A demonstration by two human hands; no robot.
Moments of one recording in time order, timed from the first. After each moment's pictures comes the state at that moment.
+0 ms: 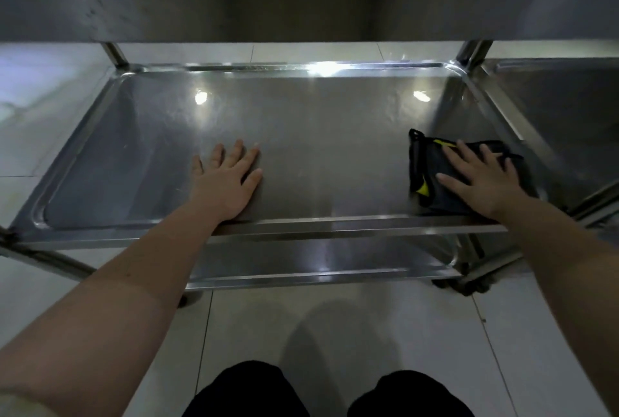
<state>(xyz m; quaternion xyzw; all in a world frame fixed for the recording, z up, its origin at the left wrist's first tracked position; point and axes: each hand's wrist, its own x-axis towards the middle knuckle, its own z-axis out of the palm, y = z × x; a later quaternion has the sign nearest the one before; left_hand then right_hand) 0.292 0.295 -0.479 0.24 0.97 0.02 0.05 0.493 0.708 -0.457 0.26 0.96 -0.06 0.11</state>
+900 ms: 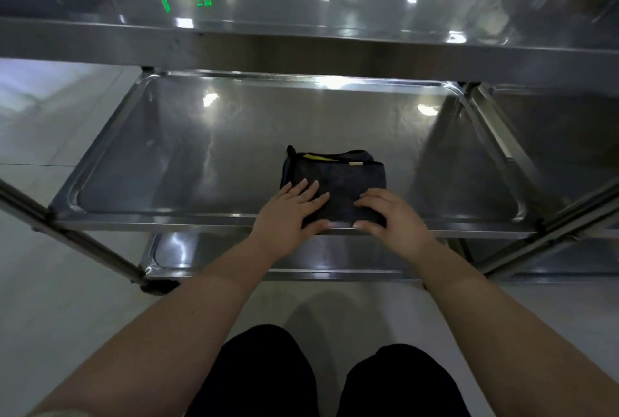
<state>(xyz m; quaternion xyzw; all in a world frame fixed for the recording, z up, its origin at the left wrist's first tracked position) 0.392 0.338 -0.468 0.43 0.89 0.14 0.04 0.495 0.554 -0.450 0.00 0.95 -0.29 -0.04</state>
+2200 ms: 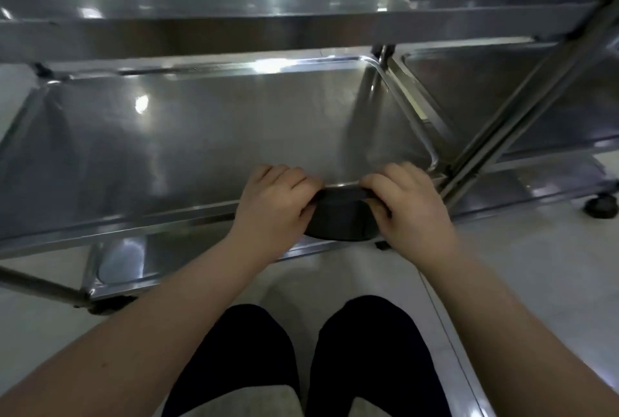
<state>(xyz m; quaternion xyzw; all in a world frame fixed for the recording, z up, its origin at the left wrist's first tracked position) 0.487 0.385 -0.385 0.54 0.77 0.24 -0.23 0.624 0.558 -0.363 0.03 0.97 -0.06 -0.25</state>
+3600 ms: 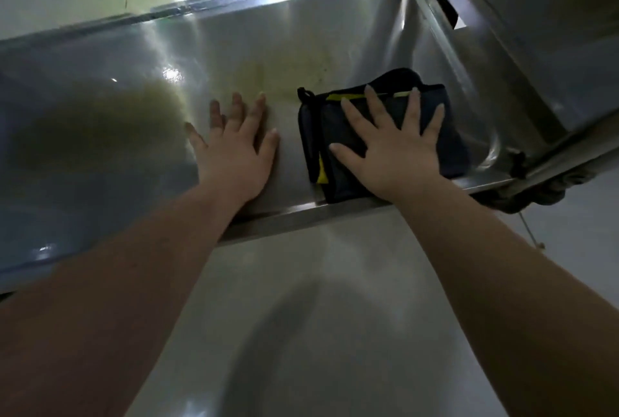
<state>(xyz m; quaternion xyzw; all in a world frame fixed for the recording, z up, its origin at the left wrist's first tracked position) 0.346 0.483 -0.778 0.26 0.96 0.02 0.05 0.478 0.671 -0.762 0.23 0.97 -0.09 0.08</state>
